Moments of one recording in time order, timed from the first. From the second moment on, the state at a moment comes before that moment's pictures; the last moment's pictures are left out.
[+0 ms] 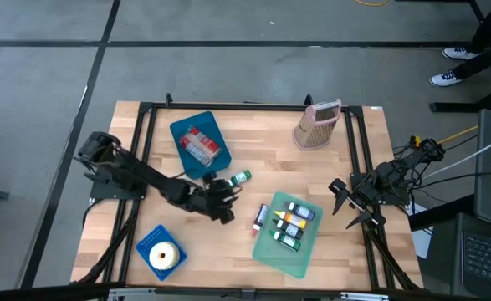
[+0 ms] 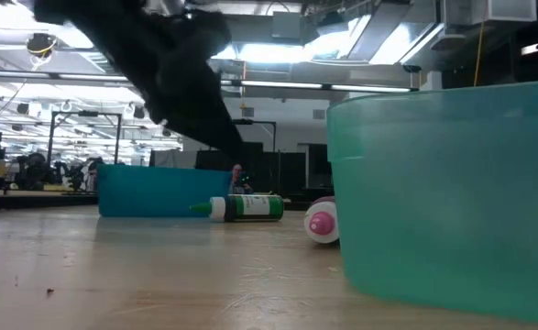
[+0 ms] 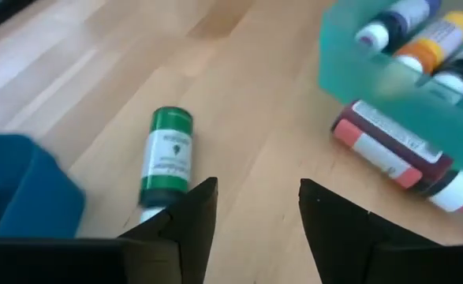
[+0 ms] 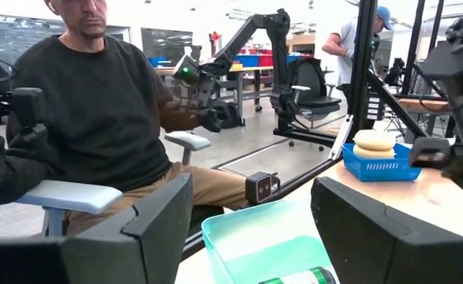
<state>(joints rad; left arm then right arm) -0.35 1.63 0.87 -0.08 -0.64 -0.58 0.54 0.00 0.02 0.07 -0.28 0.05</state>
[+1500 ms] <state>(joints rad) -0.10 1.91 1.05 -0.27 -0.44 -0.45 0.54 0.00 0.02 0.07 -0.28 0.05</state>
